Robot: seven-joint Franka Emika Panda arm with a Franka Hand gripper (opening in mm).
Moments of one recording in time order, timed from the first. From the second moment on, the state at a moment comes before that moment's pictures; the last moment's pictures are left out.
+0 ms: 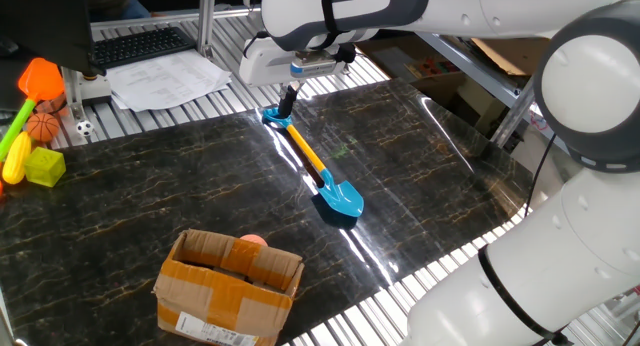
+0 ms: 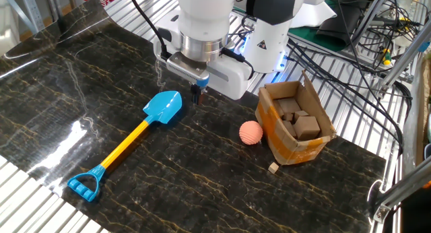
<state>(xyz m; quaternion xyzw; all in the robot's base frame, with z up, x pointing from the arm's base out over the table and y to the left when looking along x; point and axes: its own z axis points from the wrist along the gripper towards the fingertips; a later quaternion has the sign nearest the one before) 0.499 0.000 0.299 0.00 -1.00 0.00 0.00</state>
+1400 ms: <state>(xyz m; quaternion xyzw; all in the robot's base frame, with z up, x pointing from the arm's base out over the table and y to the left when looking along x) 0.539 -0.024 0.308 -0.15 -0.99 0.01 0.06</state>
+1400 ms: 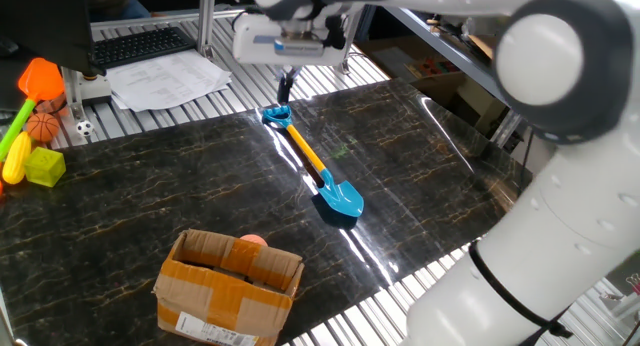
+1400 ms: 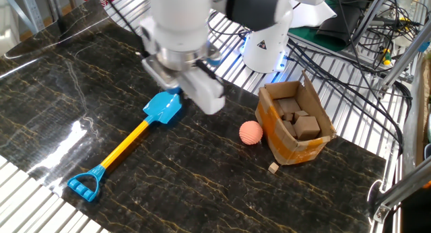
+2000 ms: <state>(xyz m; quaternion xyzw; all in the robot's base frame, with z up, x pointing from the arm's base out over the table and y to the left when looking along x) 0.555 -0.050 0.302 -0.14 -0.99 0.01 0.06</state>
